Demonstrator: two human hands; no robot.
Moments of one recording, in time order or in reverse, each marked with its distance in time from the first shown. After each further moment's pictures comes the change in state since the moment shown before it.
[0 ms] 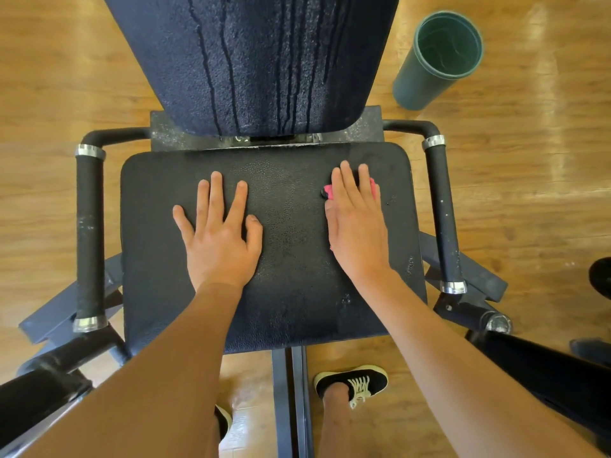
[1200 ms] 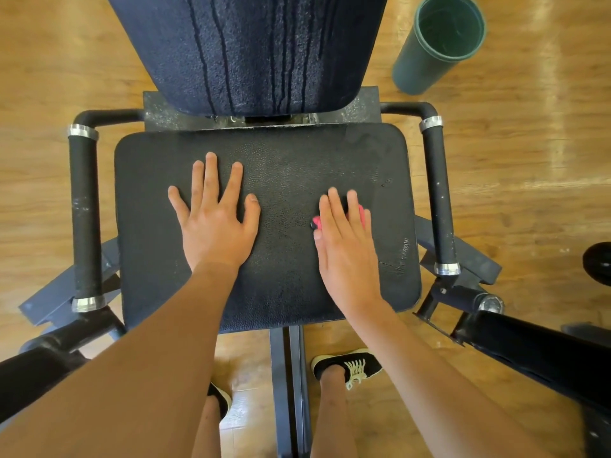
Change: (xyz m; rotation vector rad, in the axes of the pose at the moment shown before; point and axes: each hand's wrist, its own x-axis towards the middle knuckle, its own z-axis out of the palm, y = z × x) left_hand 0.000 0.000 -0.001 0.003 -0.003 -0.001; right_hand -0.068 -0.014 0.005 0.023 -0.052 -0.007
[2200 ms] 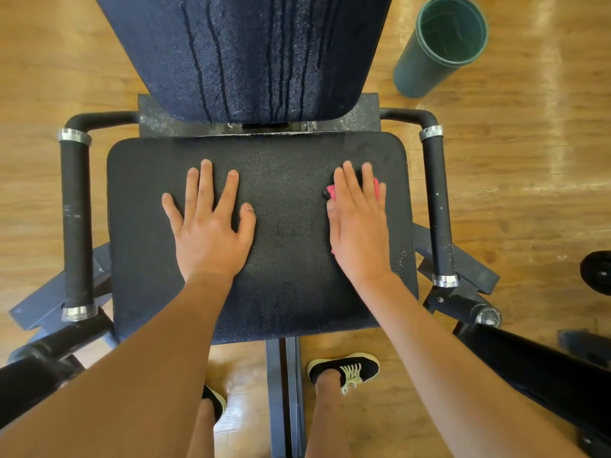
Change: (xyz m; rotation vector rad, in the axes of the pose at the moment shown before) left_hand 0.000 0.001 0.000 -0.022 0.043 0.004; right_hand 0.053 0.026 -0.011 0.027 0.064 0.029
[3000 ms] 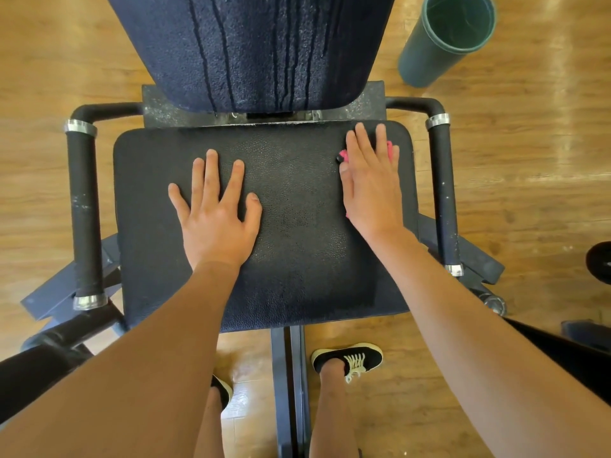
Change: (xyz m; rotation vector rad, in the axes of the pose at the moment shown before) left_hand 0.001 0.000 0.001 0.012 -0.013 0.003; right_hand 0.043 0.013 -0.008 -0.028 -0.025 0.000
